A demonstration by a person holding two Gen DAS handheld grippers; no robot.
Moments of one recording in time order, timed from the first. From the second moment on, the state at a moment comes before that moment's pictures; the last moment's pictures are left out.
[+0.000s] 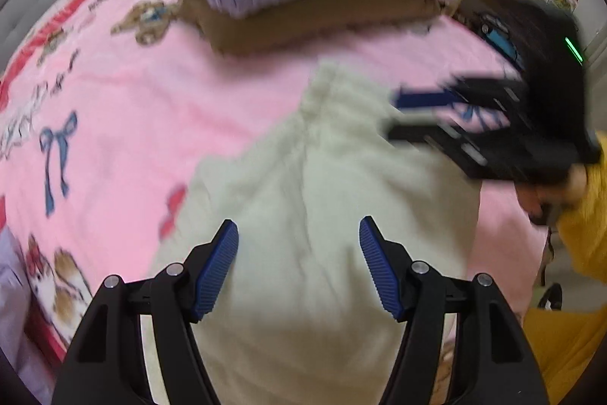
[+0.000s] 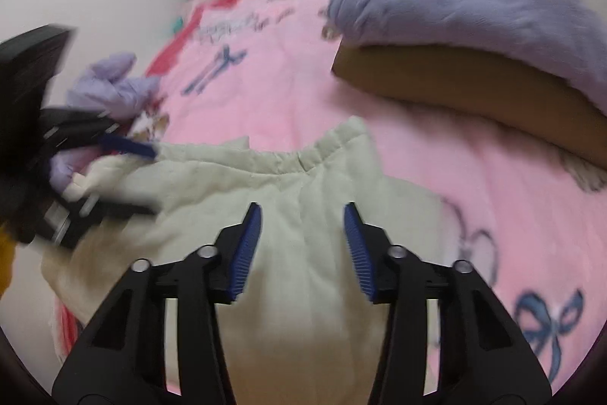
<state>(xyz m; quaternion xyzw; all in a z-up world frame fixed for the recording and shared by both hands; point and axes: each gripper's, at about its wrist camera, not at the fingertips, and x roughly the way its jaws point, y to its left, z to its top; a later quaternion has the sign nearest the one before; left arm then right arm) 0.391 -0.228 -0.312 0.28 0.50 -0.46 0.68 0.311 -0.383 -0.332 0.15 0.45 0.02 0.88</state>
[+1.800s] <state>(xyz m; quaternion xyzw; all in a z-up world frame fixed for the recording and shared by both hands) 0.309 0.101 -0.291 0.02 0.46 -0.02 0.89 0.291 -0.337 -0.383 0.02 0.57 -0.08 0.82</state>
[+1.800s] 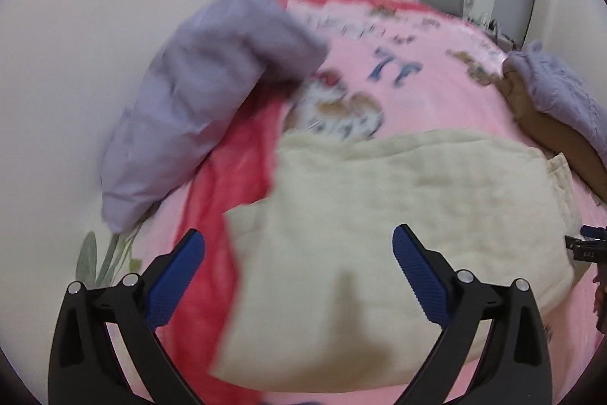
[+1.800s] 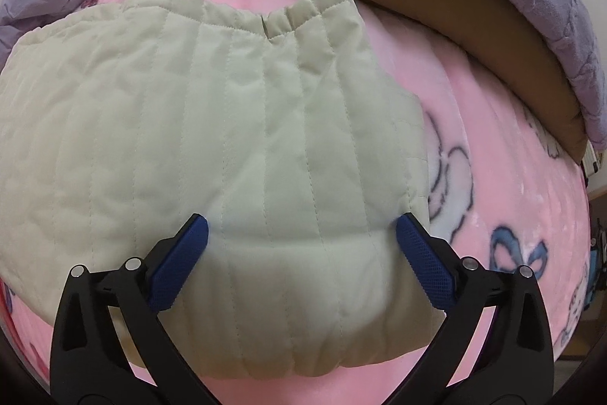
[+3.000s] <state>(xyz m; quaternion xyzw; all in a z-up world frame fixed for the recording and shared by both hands) 0.418 0.150 -0.449 -0.25 0.69 -0.27 0.63 0.293 -0.342 -0.383 0.04 0.58 -0.08 0.81</state>
